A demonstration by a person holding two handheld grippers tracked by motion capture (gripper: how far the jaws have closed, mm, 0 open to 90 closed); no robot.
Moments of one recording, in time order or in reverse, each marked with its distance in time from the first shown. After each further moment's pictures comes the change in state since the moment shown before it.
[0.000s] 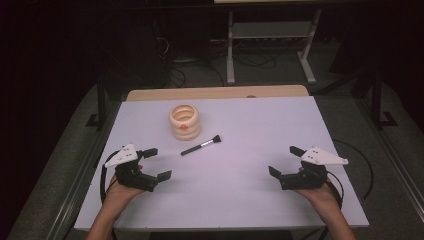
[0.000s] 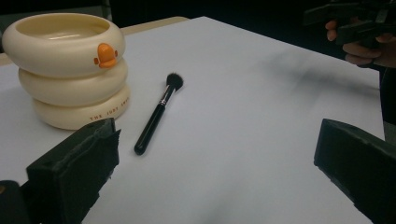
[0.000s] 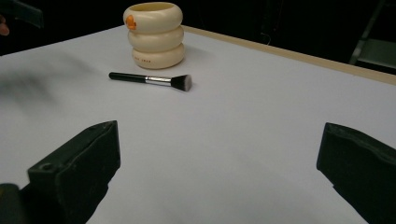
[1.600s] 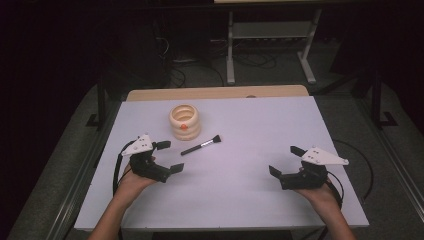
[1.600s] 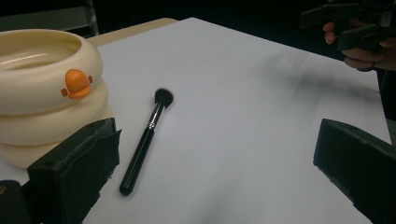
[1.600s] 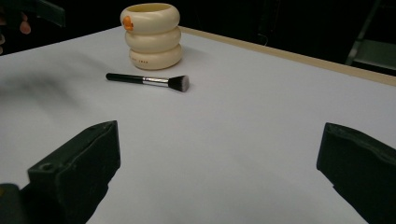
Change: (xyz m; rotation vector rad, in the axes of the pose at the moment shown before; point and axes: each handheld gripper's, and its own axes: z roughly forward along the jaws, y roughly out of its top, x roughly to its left) left arm 0.005 0.018 0.037 0.018 -0.051 0.031; right arm -0.001 0.000 -0.001 -0.007 -0.012 0.002
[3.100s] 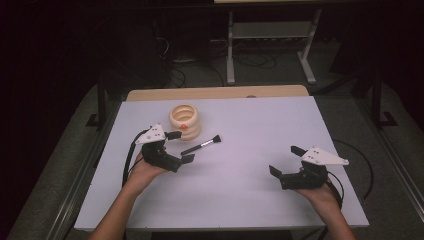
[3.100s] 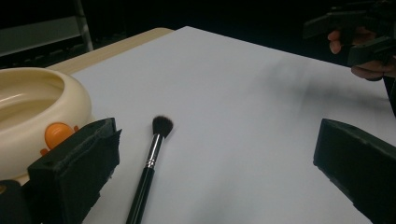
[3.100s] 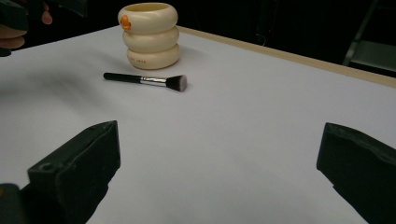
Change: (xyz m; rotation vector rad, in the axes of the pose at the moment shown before) left arm 0.007 0.023 0.032 -0.009 -0.026 0.041; right arm 0.000 0.000 0.000 0.003 -0.006 -0.009
